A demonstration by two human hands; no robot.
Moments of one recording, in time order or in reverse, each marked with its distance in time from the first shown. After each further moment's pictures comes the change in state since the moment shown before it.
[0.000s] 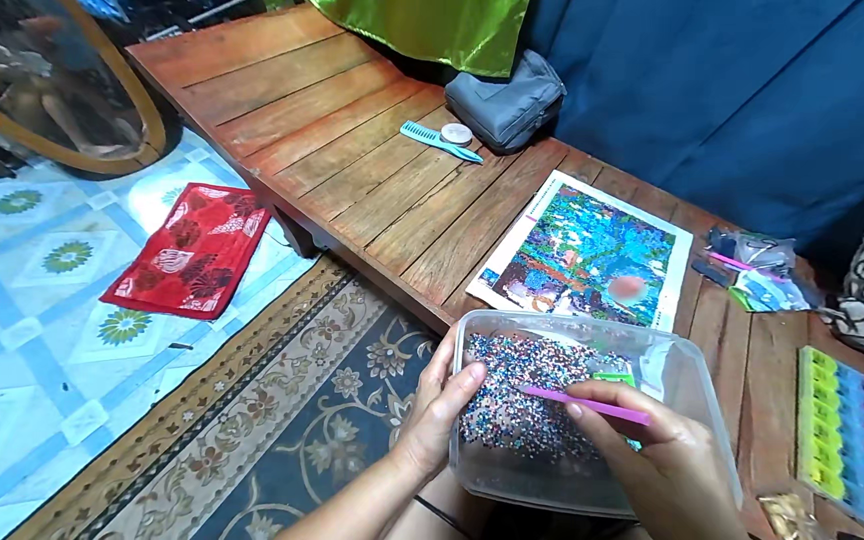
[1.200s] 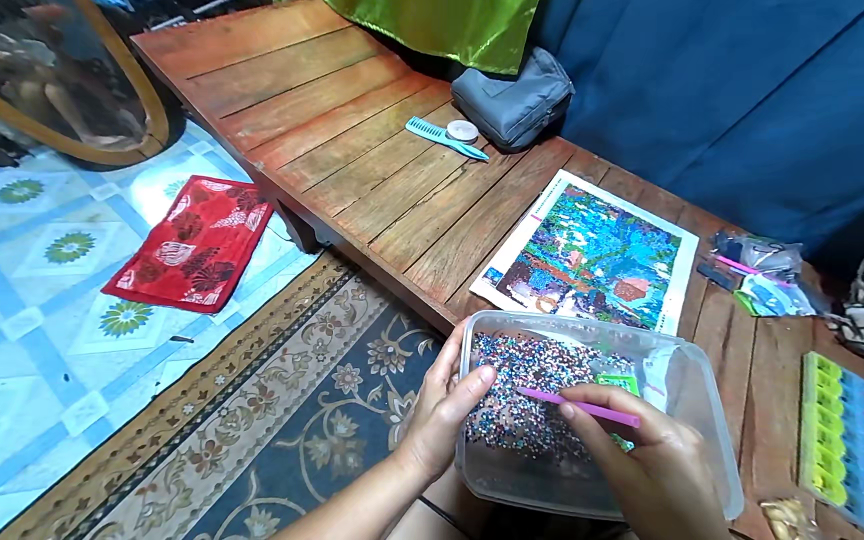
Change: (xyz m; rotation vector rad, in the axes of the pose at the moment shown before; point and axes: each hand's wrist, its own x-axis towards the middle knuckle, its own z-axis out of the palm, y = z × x) left_hand 0.001 -0.003 0.000 0.032 -0.008 0.044; right_hand -0.002 0.002 0.011 -0.045 0.034 -0.063
